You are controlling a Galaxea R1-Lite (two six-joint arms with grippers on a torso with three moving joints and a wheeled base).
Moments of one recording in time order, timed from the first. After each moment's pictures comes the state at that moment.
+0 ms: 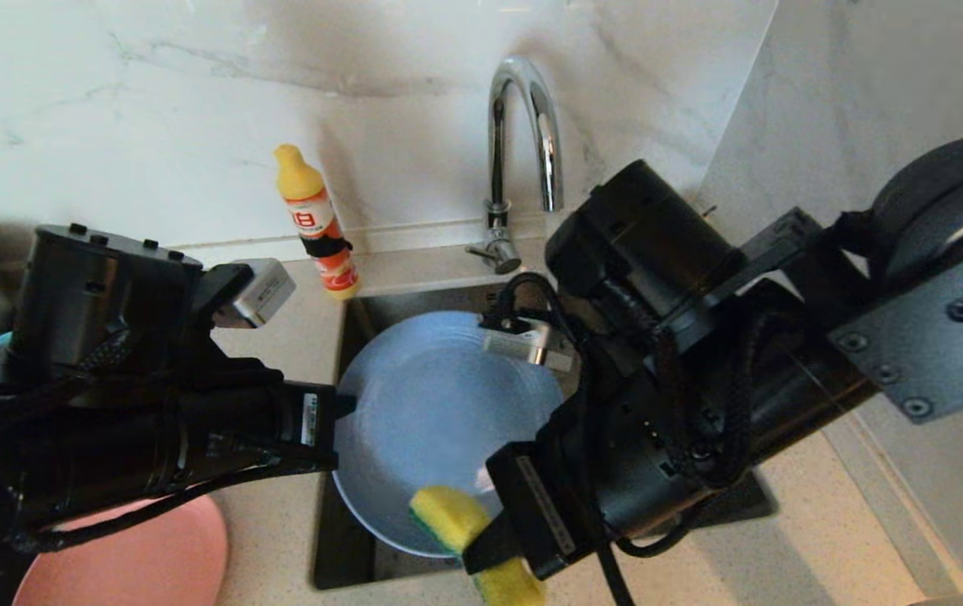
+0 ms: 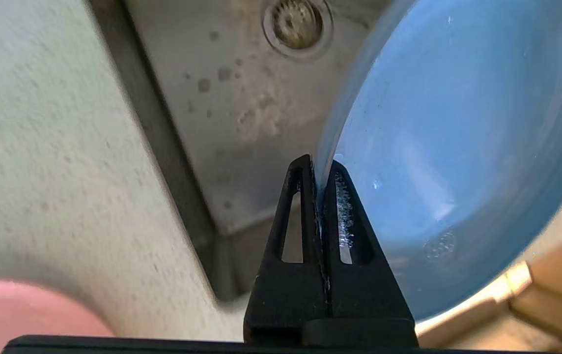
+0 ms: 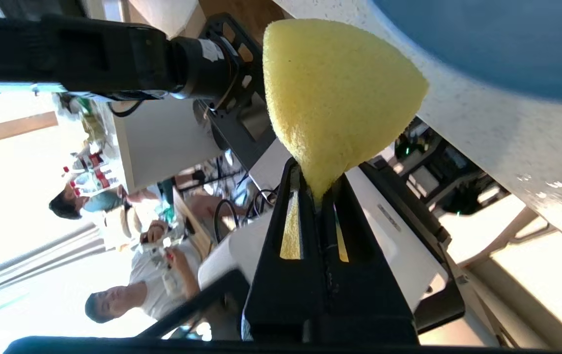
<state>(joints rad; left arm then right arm) -0.59 1.41 -0.89 0.00 0.14 -0.25 0.93 1.85 -1.73 0.75 0.43 0.52</state>
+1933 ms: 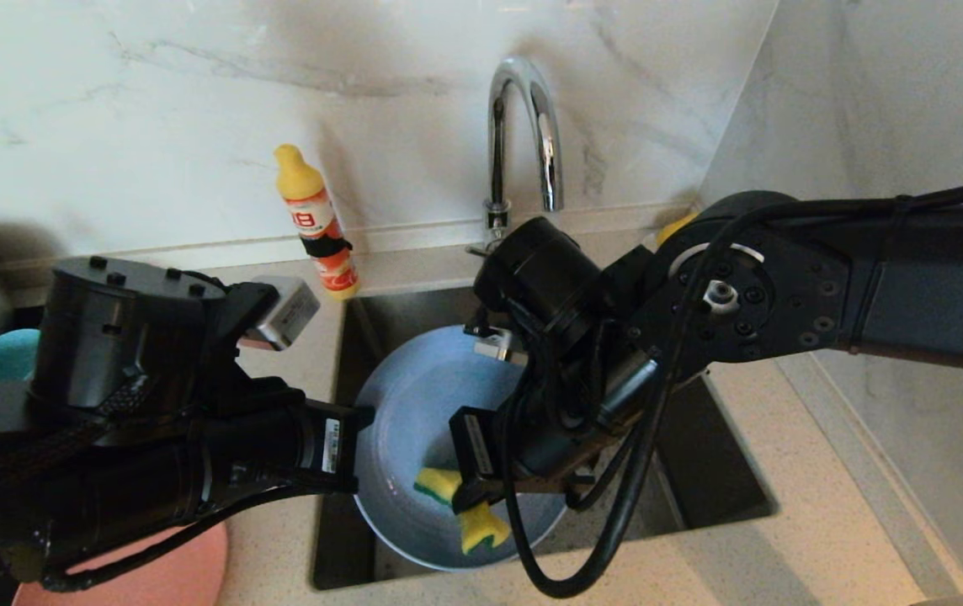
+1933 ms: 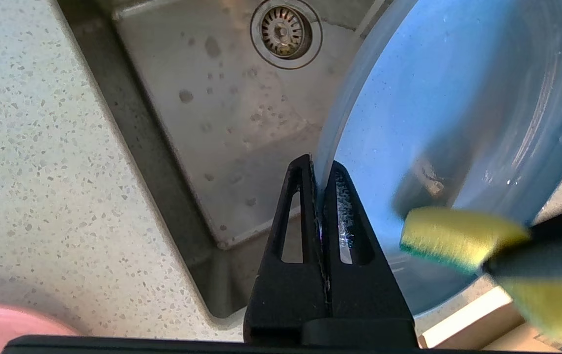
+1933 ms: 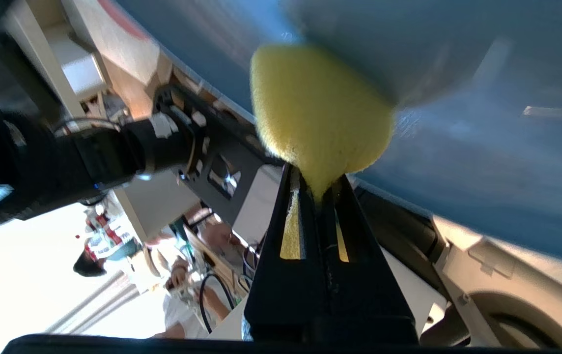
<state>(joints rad) -0.66 1.41 -0.82 -0.10 0.19 -0.21 0.85 2.07 -1.93 0.81 0.36 0.63</state>
